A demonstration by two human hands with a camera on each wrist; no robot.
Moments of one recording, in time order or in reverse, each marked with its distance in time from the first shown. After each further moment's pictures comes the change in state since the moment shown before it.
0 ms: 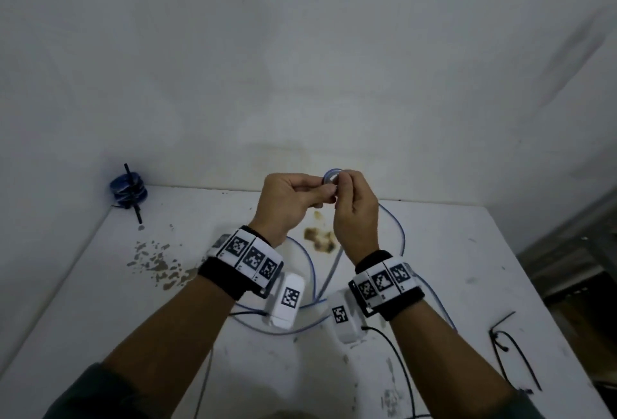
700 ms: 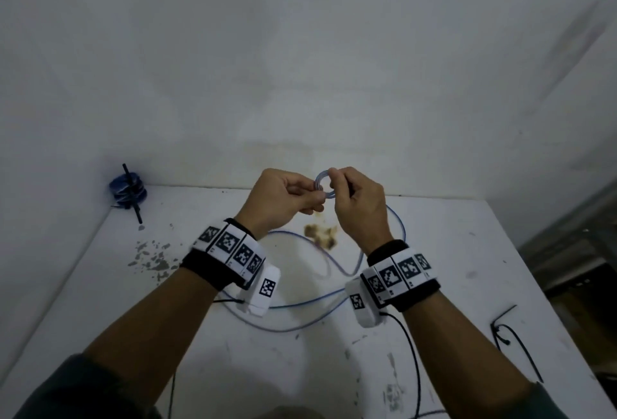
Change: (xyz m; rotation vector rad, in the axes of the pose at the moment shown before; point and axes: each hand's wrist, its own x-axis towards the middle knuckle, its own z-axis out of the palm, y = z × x) left_hand 0.006 -0.002 -0.018 0.174 -0.119 0.013; right_hand 0.013 0.004 -0.014 -0.239 -0.094 -0.031
